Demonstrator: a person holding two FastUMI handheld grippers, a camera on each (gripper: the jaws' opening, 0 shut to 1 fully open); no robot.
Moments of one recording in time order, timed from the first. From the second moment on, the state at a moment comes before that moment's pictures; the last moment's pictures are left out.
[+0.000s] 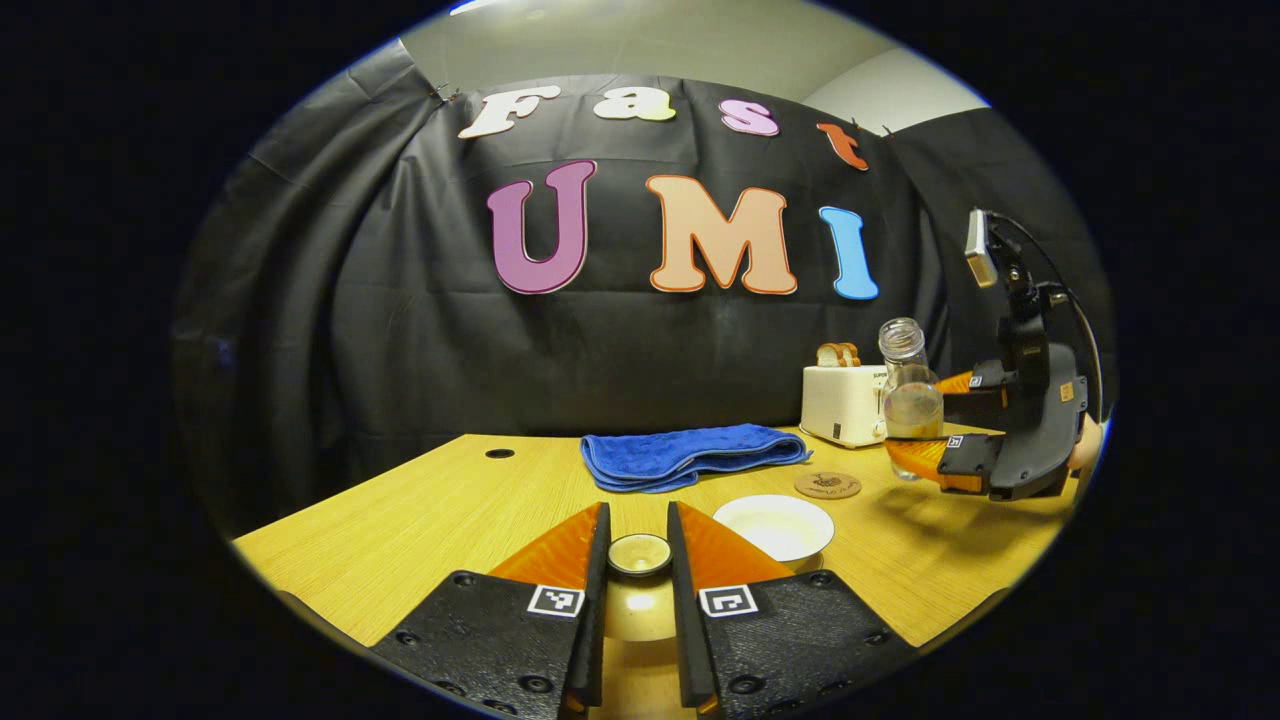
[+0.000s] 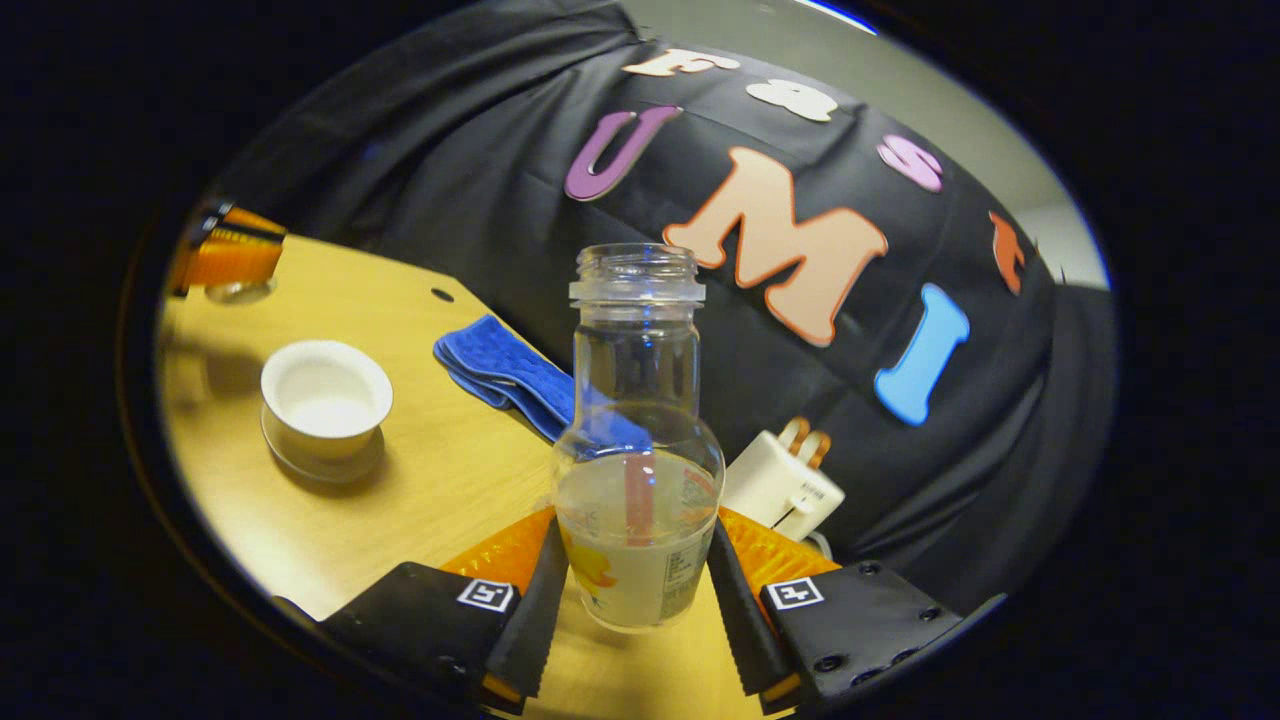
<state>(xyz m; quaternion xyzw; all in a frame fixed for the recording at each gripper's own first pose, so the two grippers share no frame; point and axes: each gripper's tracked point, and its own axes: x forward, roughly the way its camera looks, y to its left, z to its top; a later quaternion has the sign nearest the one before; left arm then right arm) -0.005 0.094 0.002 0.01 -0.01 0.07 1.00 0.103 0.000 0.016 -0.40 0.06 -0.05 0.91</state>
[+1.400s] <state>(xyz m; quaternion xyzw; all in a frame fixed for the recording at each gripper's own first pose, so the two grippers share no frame) -0.004 0.098 0.002 0.01 -0.01 0.07 1.00 0.122 0.065 0.000 -0.78 -0.03 -0.01 0.63</state>
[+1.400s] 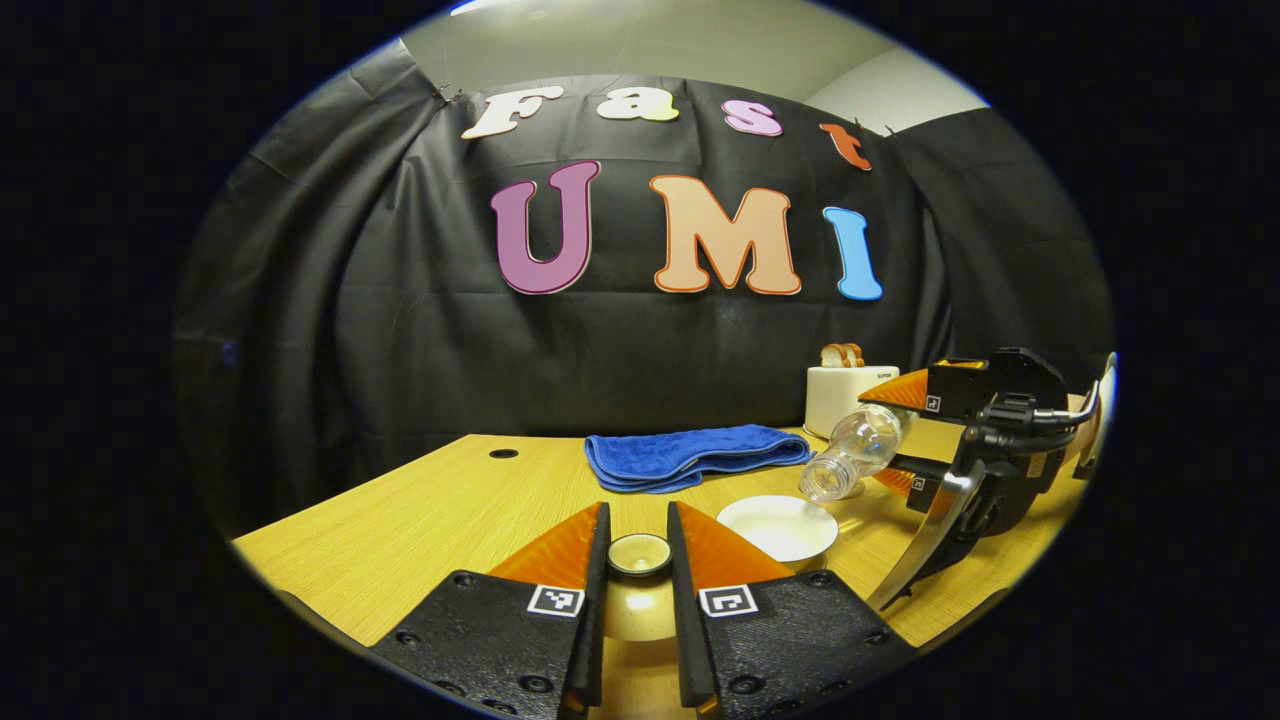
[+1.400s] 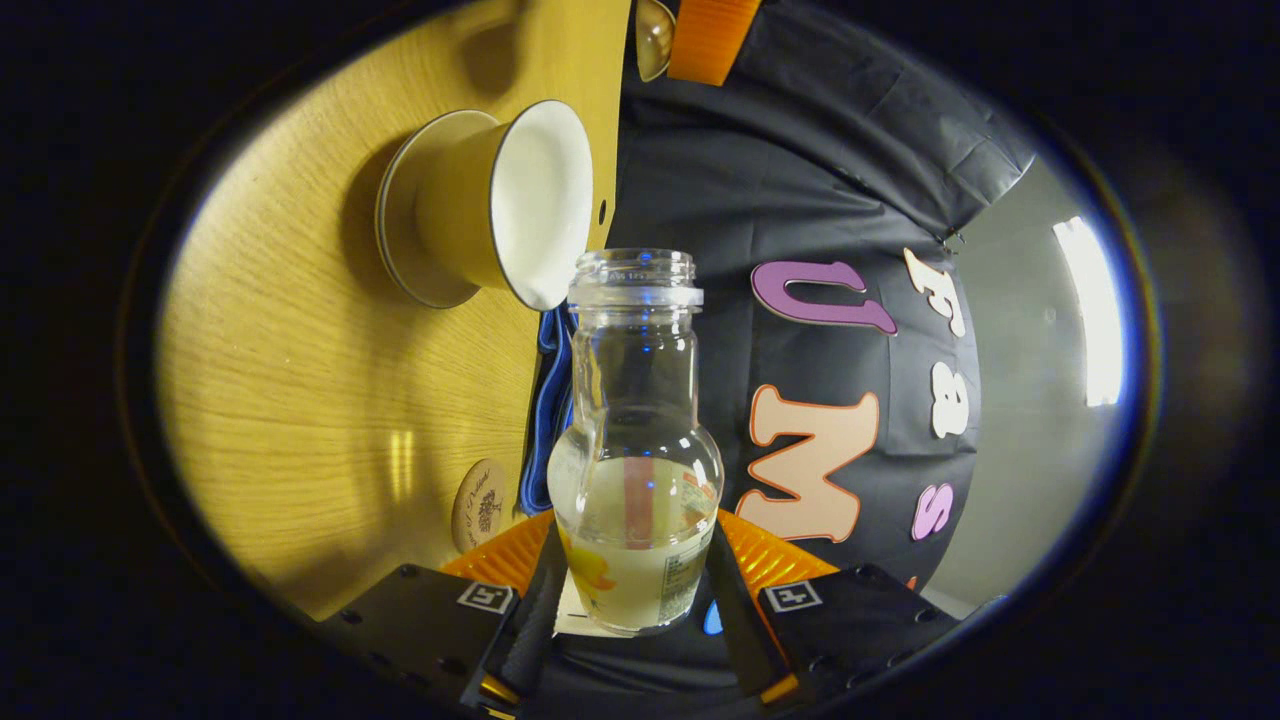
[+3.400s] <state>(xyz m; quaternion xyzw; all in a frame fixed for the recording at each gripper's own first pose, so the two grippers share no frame) -0.003 0.097 0.002 0.01 -0.01 0.07 1.00 0.121 0.077 0.007 -0.66 -0.02 0.01 0.75</state>
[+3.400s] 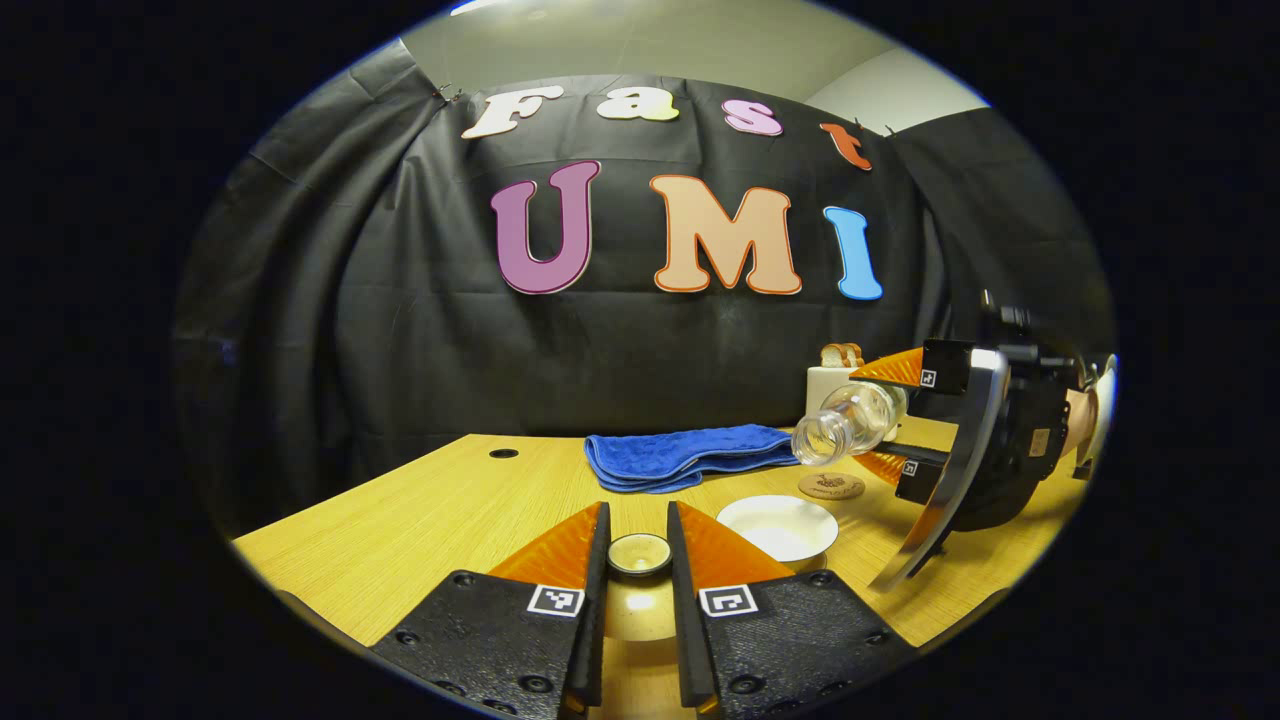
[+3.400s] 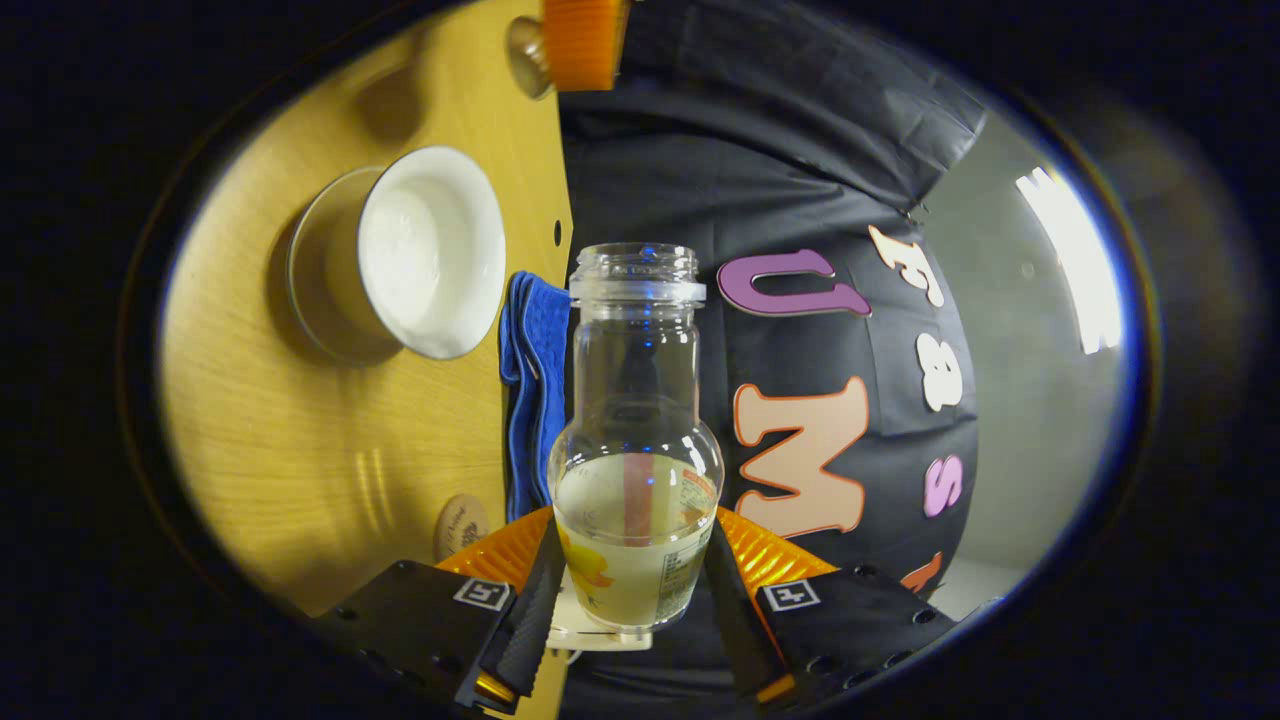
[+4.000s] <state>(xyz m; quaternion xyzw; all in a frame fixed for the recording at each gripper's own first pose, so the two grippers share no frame) -0.004 0.098 0.001 0.01 -0.01 0.08 1.00 0.138 0.028 0.021 -0.26 0.07 0.01 0.96</state>
